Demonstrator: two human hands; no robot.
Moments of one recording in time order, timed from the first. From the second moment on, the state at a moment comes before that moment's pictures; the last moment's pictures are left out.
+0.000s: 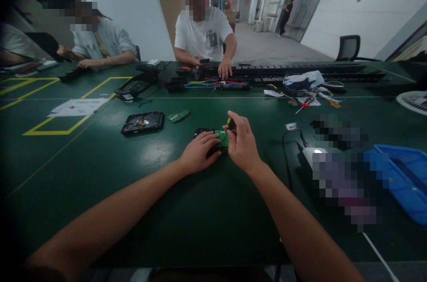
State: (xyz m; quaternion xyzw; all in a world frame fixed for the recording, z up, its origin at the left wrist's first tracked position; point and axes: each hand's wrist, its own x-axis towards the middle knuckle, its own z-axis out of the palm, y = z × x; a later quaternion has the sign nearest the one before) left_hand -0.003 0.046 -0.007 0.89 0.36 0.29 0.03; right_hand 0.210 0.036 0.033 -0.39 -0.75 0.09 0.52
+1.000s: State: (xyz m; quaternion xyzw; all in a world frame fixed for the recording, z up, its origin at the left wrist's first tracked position) left_hand -0.003 0.045 -0.005 0.89 0.36 0.27 0.03; right_hand 0.211 0.034 0.033 -0.41 -0.76 0.06 0.50
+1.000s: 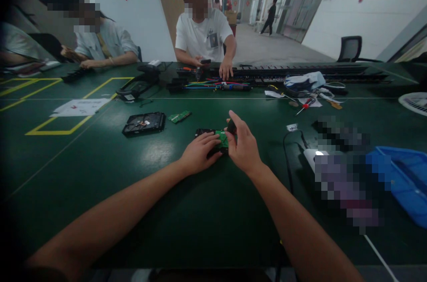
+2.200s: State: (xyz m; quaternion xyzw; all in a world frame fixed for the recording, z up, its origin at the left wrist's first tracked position) left_hand -0.038 0.062 0.009 0.91 0.38 0.16 0.05; right_hand 0.215 0.037 0.027 -0.42 -0.71 0.05 0.56
